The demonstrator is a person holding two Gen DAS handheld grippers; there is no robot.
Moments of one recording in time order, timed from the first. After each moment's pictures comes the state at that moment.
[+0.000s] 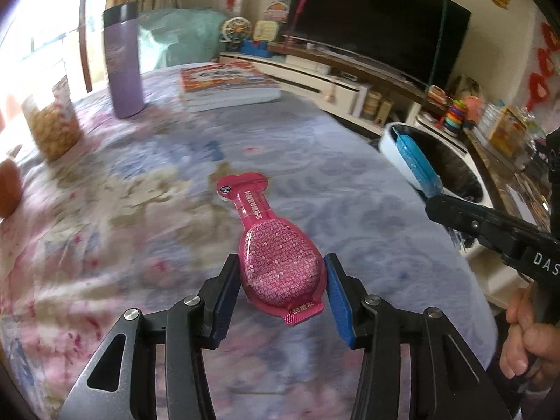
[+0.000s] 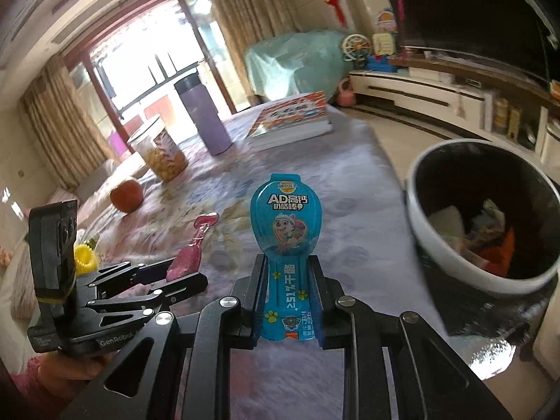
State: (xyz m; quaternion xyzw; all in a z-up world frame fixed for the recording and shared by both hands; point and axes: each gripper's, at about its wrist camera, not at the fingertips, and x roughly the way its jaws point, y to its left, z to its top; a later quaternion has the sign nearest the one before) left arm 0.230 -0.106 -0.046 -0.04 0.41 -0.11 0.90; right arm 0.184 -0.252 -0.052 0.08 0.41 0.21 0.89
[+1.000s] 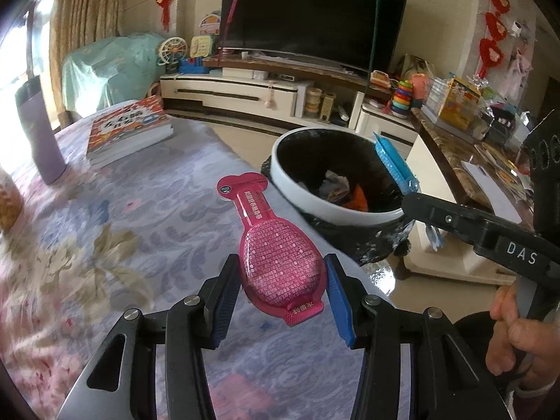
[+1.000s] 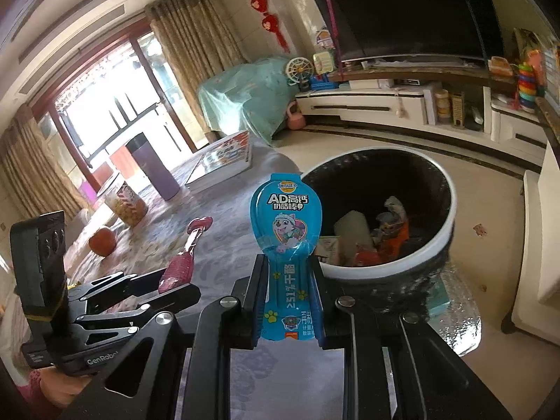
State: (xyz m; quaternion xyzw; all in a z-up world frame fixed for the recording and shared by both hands) left arm 0.242 -0.208 -0.018 0.01 0.39 -0.20 0.90; right arm 0.157 -0.358 -0.034 0.14 0.37 0.12 0.91
